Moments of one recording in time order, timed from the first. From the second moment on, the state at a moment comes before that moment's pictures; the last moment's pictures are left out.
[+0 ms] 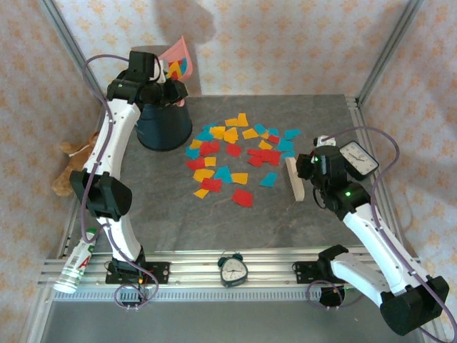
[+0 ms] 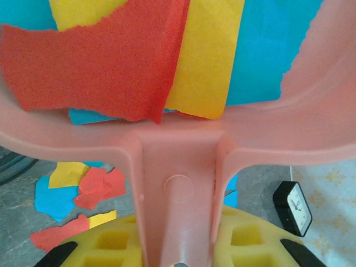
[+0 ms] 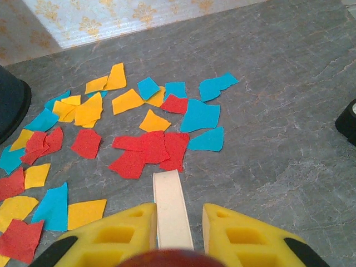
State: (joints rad) left arm -0.09 1.86 2.06 -0.94 0.37 -0.59; right arm 0.37 0.89 0.83 -0.52 0.21 0.41
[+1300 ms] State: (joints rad) left arm 0.00 1.85 1.75 -0.39 0.57 -1.13; right arm 0.37 0.90 0.83 -0.52 0.20 0.41
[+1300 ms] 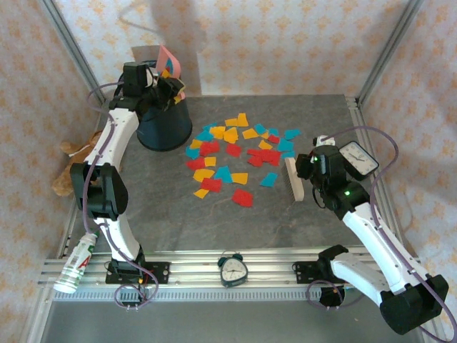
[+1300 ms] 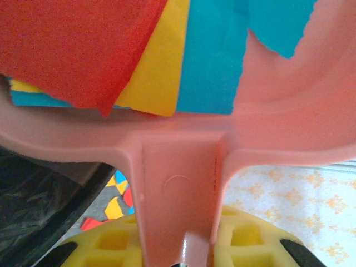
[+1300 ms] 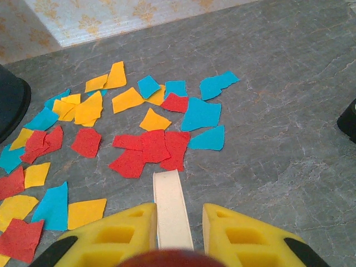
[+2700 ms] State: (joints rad) left arm 0.02 1.77 1.43 0.46 0.62 -1.88; right arm 0.37 0.90 0.83 -0.52 0.20 0.41
